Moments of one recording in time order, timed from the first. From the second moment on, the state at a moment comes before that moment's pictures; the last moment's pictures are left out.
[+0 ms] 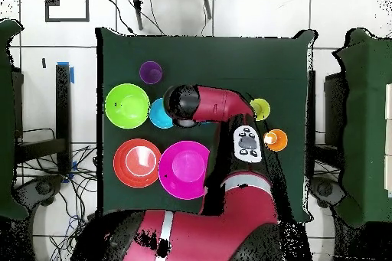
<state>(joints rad) -0.18 -0.42 0.00 1.41 -0.05 0.68 1.63</state>
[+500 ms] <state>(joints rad) -0.18 -0.44 0.00 1.40 -0.05 0.68 1.63</state>
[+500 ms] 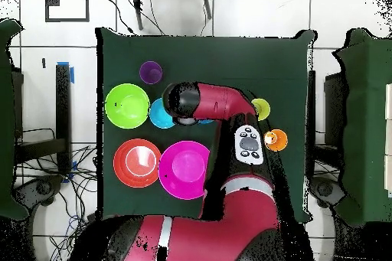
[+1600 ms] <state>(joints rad) -0.25 -0.45 0.01 1.38 -0.05 0.73 1.63</state>
